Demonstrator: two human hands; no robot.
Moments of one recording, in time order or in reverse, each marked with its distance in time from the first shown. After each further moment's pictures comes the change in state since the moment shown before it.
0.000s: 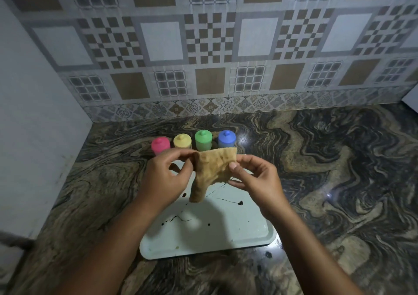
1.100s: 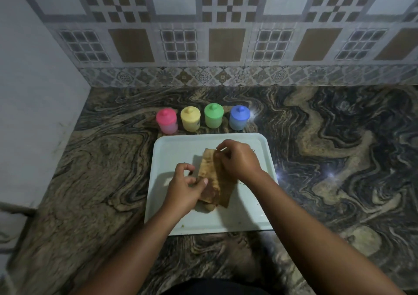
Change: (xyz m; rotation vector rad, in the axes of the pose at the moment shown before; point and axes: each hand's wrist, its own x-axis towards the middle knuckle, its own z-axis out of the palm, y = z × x) left_hand -0.062 -0.086 0.050 -0.118 -0.185 -0.800; right_hand 0.085 0.089 0.032 -1.051 -0.186 -0.076
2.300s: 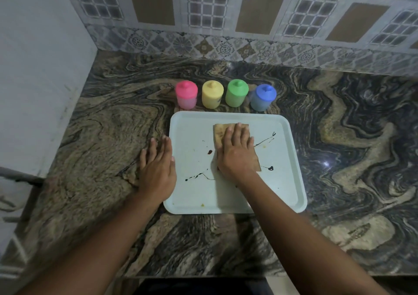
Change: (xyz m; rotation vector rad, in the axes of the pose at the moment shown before) left_hand 0.043 -0.106 -0.080 0.872 0.200 0.298; right_hand -0.008 -0.013 0.104 -0.501 -0.101 0.045
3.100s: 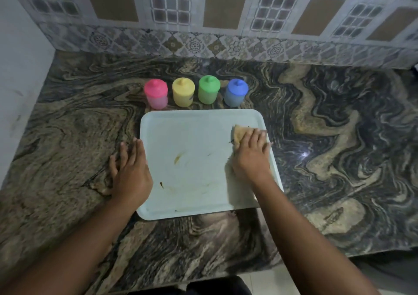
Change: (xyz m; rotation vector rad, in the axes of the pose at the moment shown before) left_hand 0.003 0.006 0.008 0.093 0.005 -0.059; right_hand -0.022 0.089 -0.010 0.087 0.042 0.305
